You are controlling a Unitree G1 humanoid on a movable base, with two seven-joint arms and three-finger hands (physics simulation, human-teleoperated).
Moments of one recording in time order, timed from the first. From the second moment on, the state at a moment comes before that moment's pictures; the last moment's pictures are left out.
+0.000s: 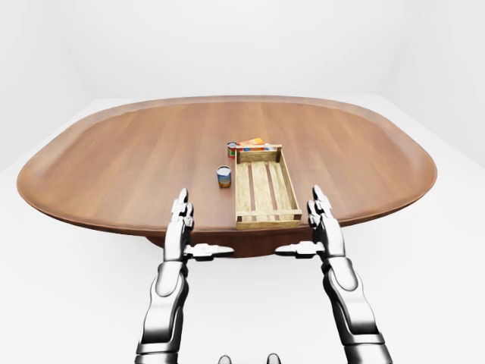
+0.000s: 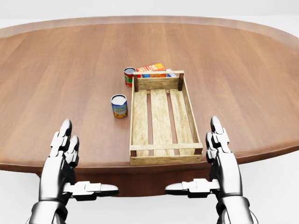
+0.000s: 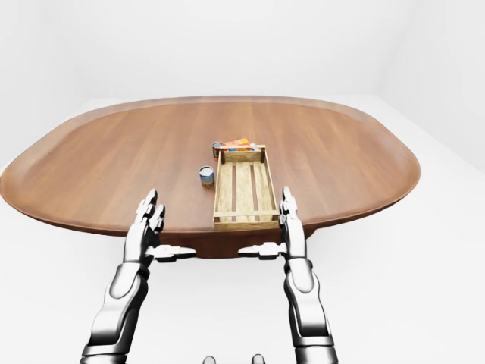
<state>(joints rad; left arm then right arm) 0.00 0.01 0.02 -0.02 -0.04 0.04 -0.02 0.00 -0.01 -0.02 0.00 0.01 0.01 0.01</state>
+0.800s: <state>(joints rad) -0.04 0.04 0.10 -0.13 -0.11 0.09 0.03 0.07 -0.02 -0.07 -0.24 0.04 0.09 -0.01</state>
